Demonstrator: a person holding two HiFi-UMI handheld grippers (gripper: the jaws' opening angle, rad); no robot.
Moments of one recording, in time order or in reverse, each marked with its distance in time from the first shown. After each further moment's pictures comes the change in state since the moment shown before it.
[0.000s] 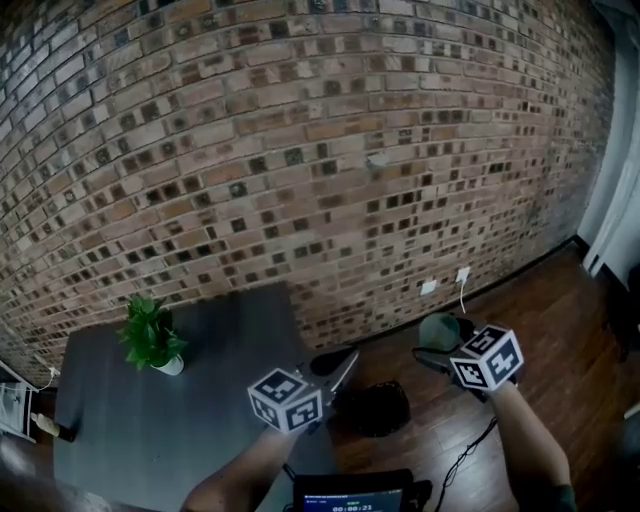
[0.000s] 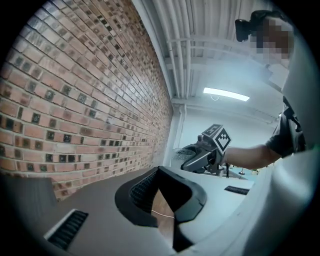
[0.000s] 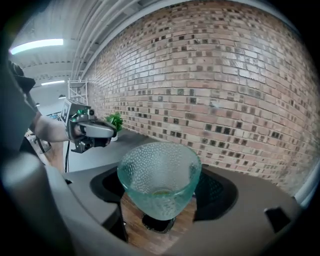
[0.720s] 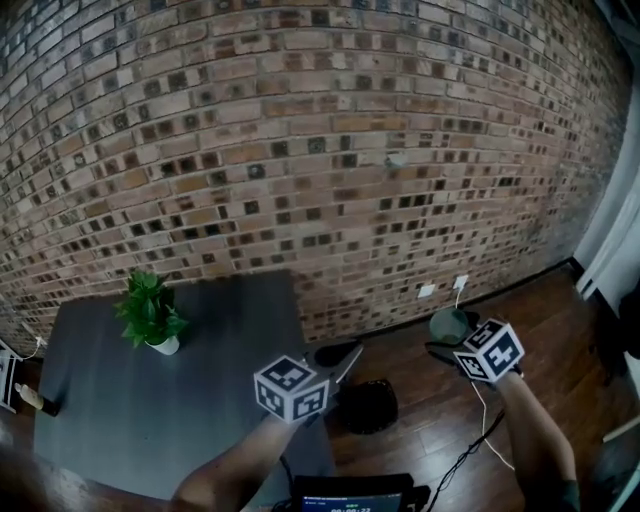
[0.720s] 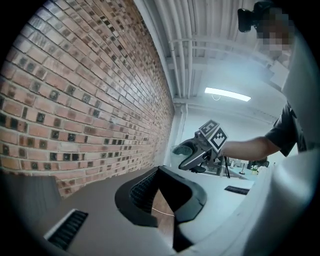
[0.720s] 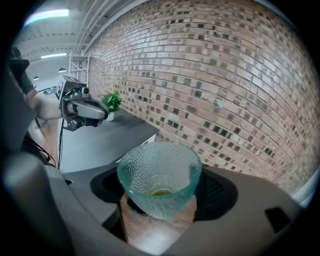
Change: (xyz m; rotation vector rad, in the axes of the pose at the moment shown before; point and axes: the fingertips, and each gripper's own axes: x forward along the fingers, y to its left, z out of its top) left arm -0.014 0.008 0.002 -0.001 0.006 0.011; right arm 0.008 -0.018 -0.008 -0.166 0.196 -0.092
